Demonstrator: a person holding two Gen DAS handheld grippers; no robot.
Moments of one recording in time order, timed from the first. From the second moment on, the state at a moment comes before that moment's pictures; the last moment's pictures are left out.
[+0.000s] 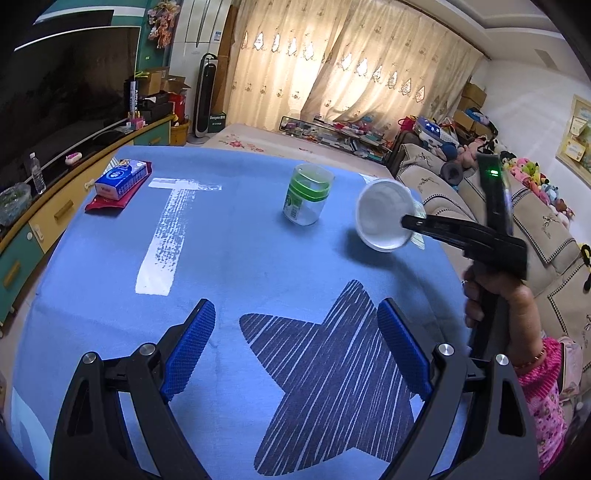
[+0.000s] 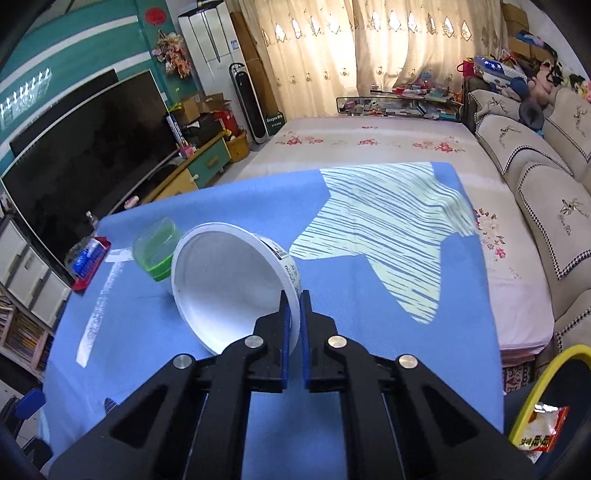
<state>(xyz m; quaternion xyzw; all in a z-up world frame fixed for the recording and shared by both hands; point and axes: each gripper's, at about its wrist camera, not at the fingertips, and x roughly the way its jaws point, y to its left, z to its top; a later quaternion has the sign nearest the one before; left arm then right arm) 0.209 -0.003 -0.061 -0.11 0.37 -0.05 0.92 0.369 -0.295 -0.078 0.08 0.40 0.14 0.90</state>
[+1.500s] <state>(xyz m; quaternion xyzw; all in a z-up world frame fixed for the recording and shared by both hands) 0.383 -0.044 -0.097 -0.04 0.42 -0.10 0.90 0.213 -0.535 -0.108 0.16 0.38 -0.10 0.91</state>
